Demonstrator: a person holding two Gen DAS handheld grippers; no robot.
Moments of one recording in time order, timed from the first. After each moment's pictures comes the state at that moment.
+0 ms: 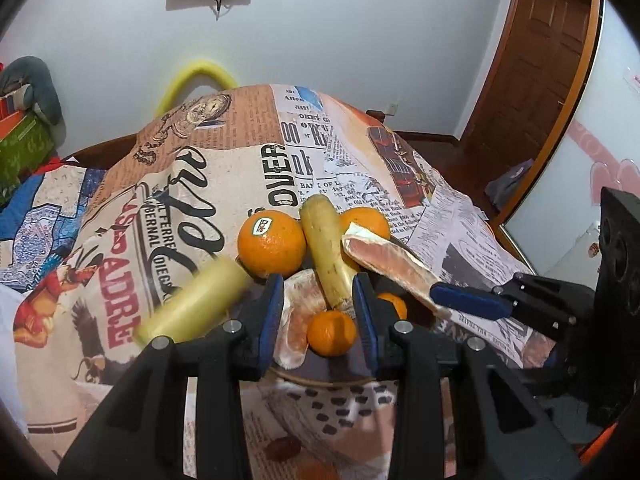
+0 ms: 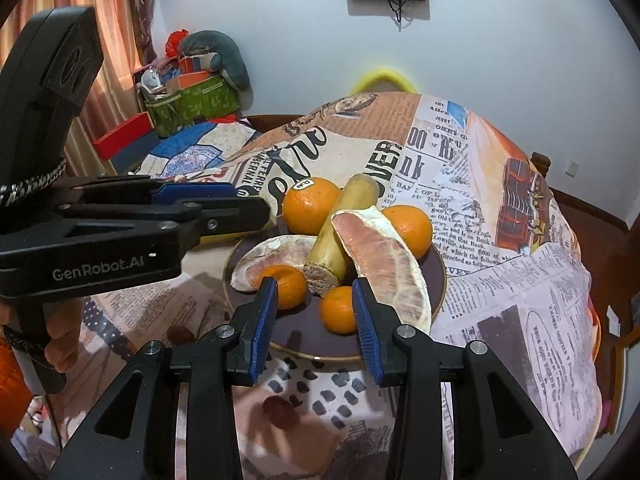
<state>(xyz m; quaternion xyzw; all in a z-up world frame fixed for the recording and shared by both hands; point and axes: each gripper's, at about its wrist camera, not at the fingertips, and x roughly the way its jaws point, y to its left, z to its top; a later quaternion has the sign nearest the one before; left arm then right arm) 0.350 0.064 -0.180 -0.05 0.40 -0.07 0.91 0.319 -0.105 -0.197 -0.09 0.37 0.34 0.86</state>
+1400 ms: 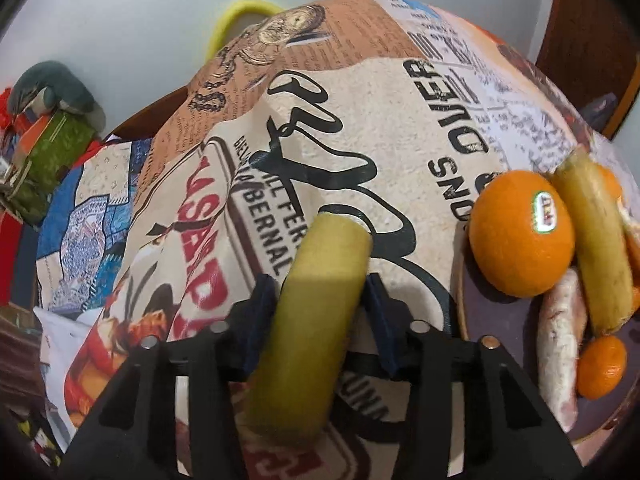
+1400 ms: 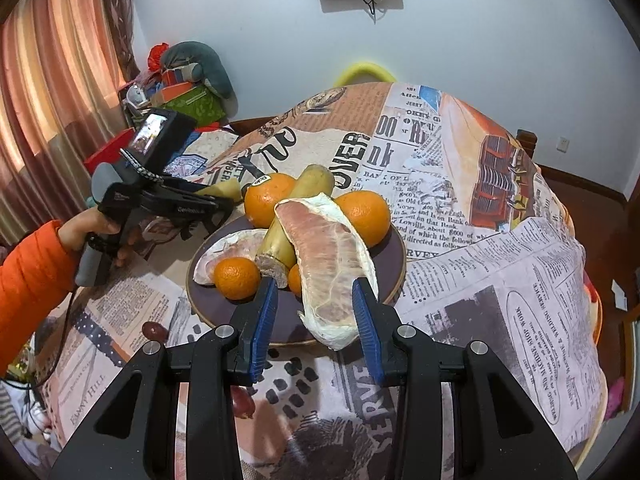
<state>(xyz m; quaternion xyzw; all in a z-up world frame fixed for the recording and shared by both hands) 0.461 0.164 -0.268 0.05 0.52 0.03 0.86 0.341 -0.138 -0.208 -0.05 0.38 0.33 0.86</state>
